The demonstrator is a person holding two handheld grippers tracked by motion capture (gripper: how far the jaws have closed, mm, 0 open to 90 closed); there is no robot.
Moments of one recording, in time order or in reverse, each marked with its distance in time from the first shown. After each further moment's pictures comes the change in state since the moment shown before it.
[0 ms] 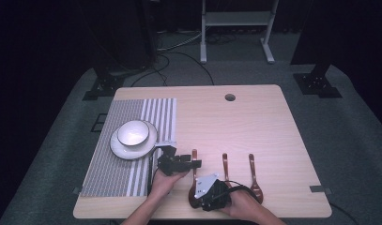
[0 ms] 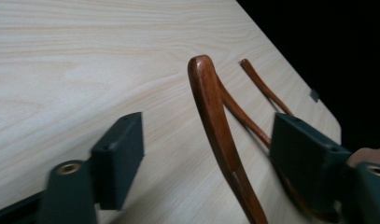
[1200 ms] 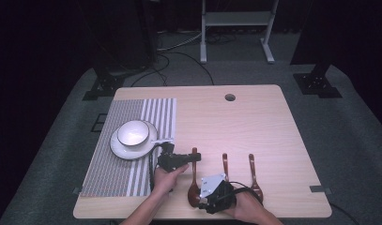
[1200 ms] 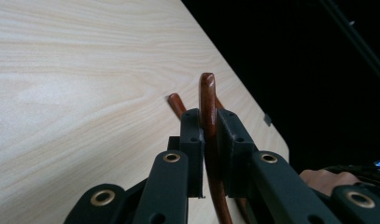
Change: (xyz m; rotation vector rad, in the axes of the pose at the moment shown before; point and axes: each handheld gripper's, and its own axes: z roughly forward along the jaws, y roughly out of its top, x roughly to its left) left arm 0.003 0.006 -0.002 -0.087 -0.162 -0.092; right arm 0.001 -0.009 -0.012 -0.032 -0.016 0.027
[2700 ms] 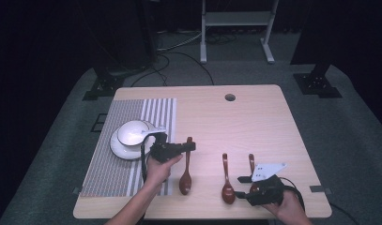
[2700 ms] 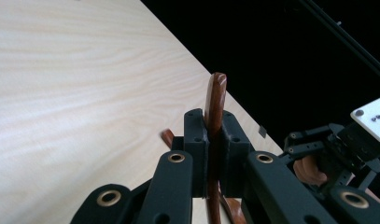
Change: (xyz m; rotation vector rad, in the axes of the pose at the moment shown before) left arm -0.018 0.040 -0.026 -0.045 0.010 0.122; right arm -0.019 -0.082 -0.098 -0.121 -0.141 0.321
